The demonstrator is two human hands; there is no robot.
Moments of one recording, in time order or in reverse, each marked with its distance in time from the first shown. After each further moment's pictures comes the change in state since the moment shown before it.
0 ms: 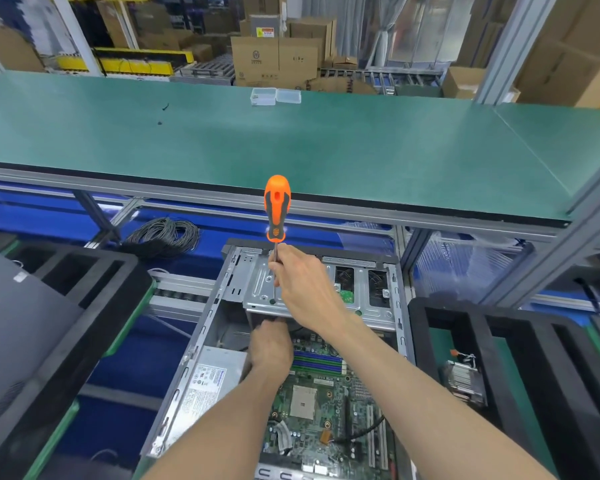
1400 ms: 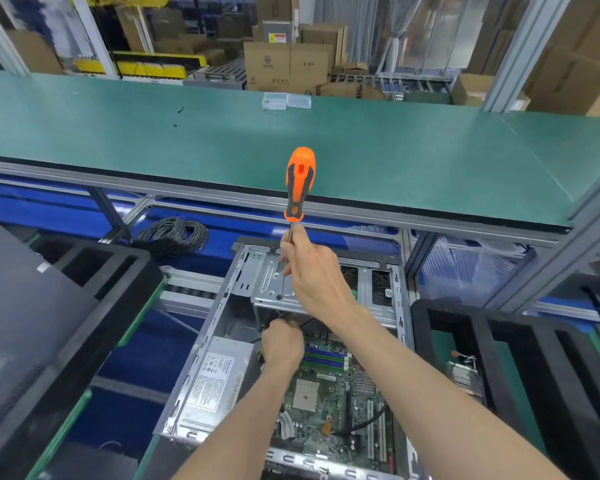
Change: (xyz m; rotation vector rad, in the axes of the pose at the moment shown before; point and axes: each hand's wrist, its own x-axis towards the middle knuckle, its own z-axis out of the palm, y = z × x) left_hand -0.032 0.012 -0.014 -0.919 0.049 -0.310; right_hand -0.001 -0.012 -0.017 0.008 0.064 -0.047
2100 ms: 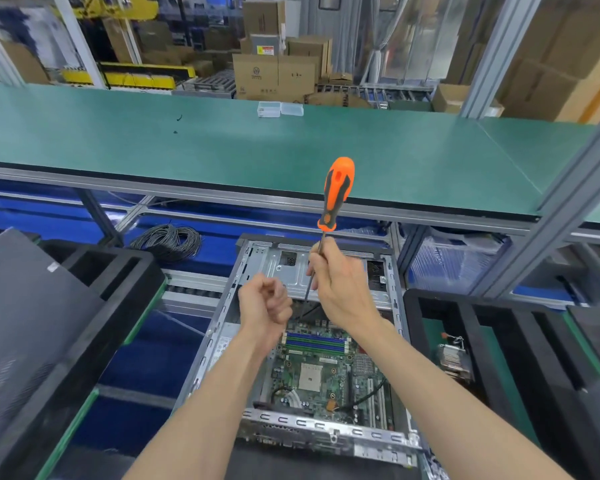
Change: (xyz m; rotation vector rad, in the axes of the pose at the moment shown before) left_hand -0.032 0.016 -0.088 -1.217 -0.421 0.119; right_hand -0.055 -0.018 -0.018 0.074 0.161 0.076
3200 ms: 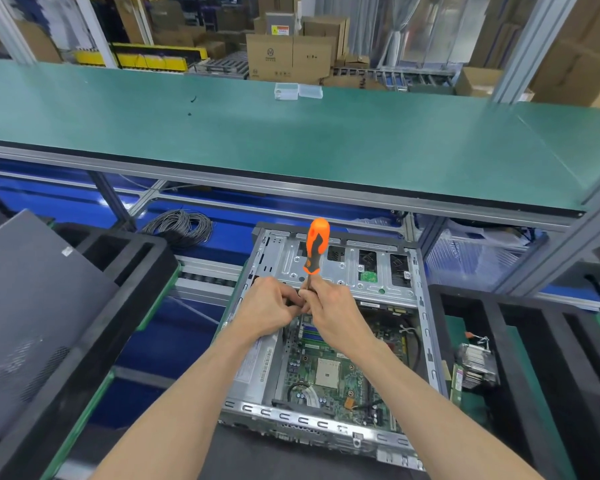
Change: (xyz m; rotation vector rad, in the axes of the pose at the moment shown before) left_hand 0.020 0.018 -0.045 1.386 -0.221 0.357; right_hand -0.023 0.022 0.059 -0.072 -0.296 0.118
